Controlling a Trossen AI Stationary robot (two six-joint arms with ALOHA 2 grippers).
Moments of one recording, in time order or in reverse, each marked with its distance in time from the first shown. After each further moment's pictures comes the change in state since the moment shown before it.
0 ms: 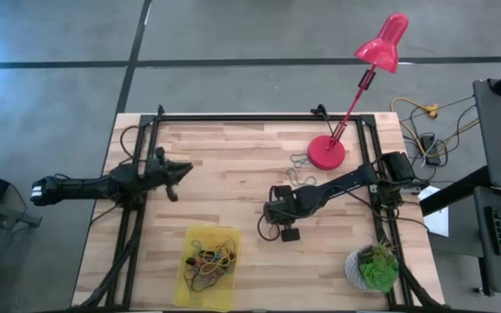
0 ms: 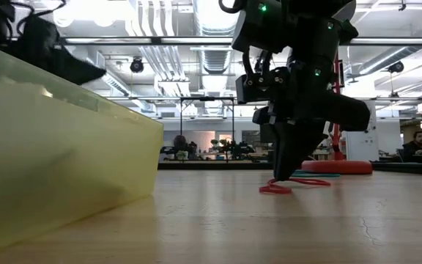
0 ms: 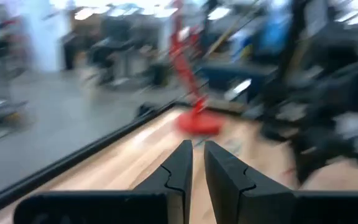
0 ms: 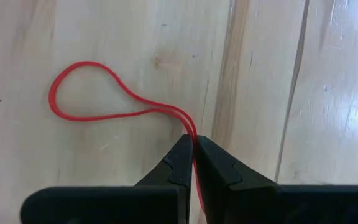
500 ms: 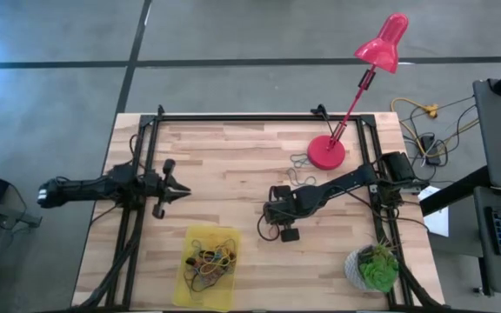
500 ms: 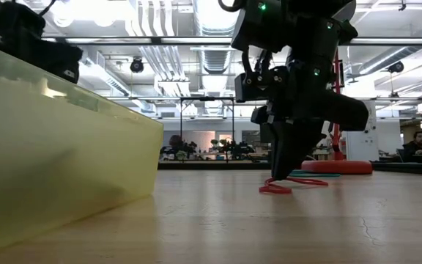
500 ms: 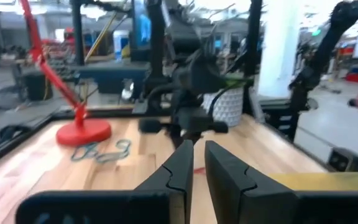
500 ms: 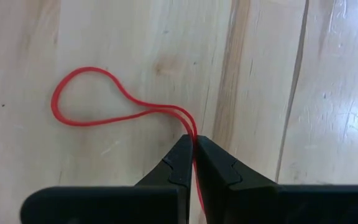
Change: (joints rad) left arm 0.000 -0.147 0.000 -0.125 0.533 0.051; right arm 0.000 0.000 0.000 0.014 -0.001 -0.007
